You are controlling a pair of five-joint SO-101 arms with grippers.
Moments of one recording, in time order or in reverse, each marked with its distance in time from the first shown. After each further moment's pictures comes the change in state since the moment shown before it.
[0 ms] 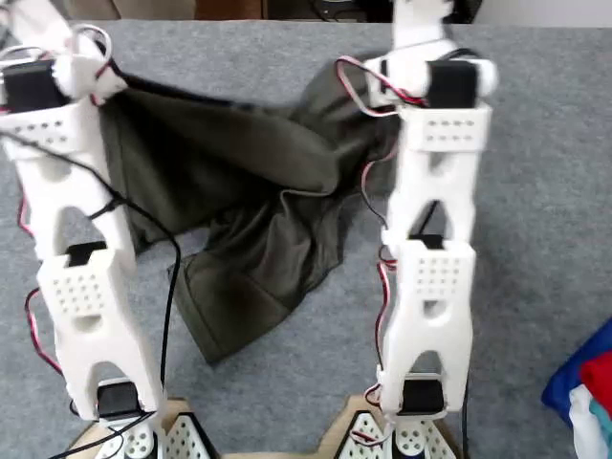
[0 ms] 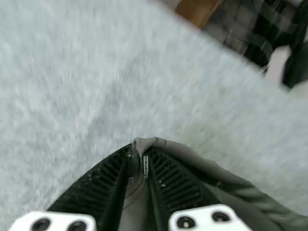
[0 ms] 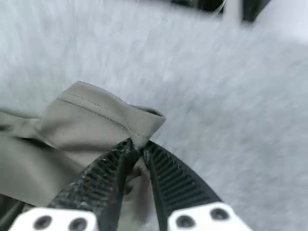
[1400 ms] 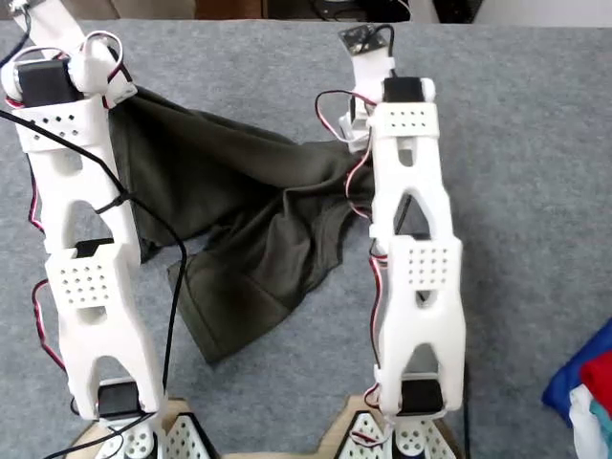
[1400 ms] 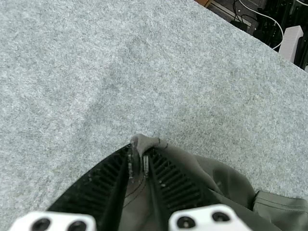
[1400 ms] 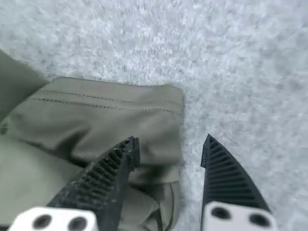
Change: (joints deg) left arm 1.1 7.6 0.0 0.0 0.0; right arm -2.0 14.2 30.2 -17.2 6.0
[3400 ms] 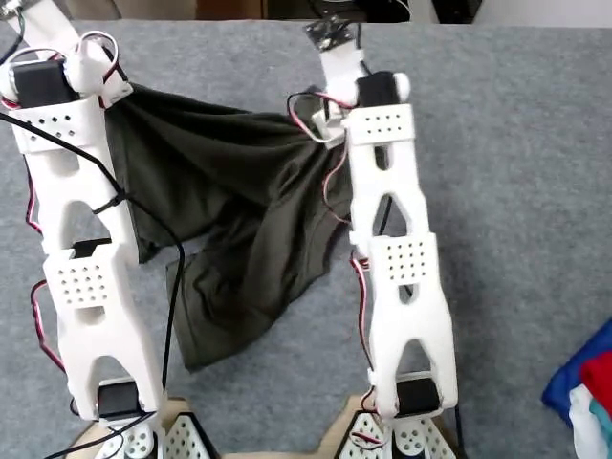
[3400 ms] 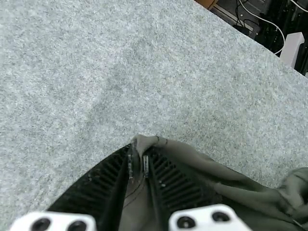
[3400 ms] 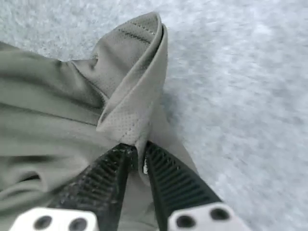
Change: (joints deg) left arm -0.8 0.0 0.0 0.0 1.1; right arm -4.6 2.8 -18.3 9.9 1.6
